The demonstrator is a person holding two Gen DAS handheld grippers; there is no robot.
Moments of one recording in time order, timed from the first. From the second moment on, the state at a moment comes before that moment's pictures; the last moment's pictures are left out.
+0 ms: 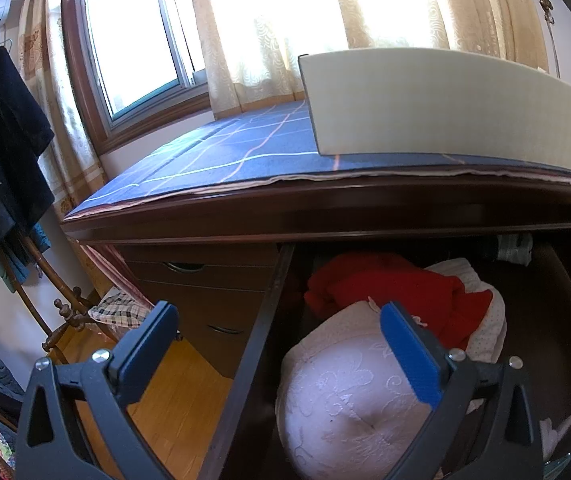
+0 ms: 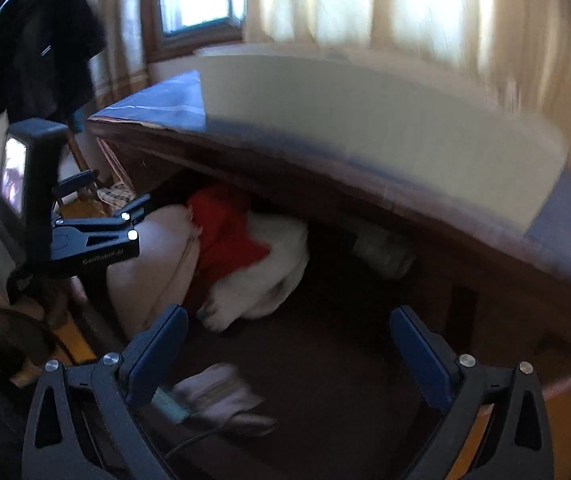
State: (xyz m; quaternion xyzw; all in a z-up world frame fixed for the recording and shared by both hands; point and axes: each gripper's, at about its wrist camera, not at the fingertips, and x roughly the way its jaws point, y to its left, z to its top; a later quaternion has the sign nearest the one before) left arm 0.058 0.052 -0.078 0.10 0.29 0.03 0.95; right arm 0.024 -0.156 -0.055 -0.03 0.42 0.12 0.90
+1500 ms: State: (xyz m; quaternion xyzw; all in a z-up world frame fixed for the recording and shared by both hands) left arm 0.057 0.055 -0.077 0.09 0.29 0.02 0.95; right arm 0.059 -0.150 -0.167 0.21 0.68 0.09 0.69
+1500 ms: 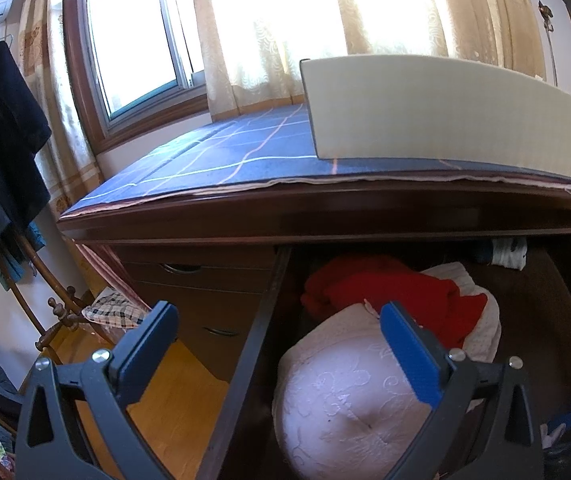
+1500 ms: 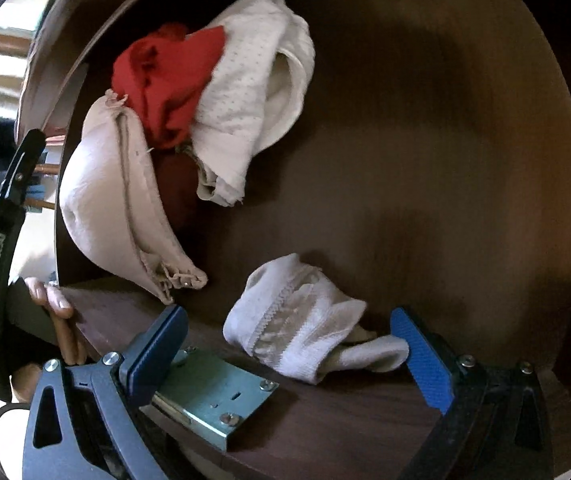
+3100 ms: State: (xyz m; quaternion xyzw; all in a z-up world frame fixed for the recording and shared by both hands) left arm 0.057 0.057 -0.076 0.09 0.29 0.02 0.95; right arm 0.040 -0.214 0.003 0.28 0.43 0.09 0.85
